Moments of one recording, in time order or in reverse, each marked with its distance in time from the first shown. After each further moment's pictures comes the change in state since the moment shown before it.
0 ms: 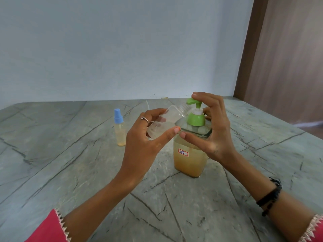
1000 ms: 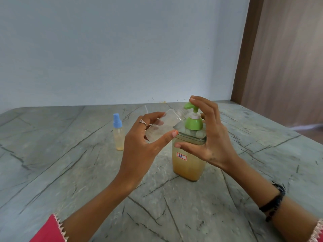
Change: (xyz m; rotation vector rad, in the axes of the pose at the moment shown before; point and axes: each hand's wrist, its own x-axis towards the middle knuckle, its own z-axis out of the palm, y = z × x) left_hand 0.003 0.002 -0.002 0.021 0.001 0.043; right_hand 0.002 -0.008 -0.005 -0.129 -0.112 -0.008
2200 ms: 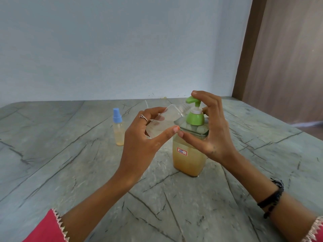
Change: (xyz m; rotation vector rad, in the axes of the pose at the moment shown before) left_hand -0.001 0.000 0.000 -0.007 -0.010 -0.017; right_hand 0.000 0.005 0.005 0.047 0.067 0.017
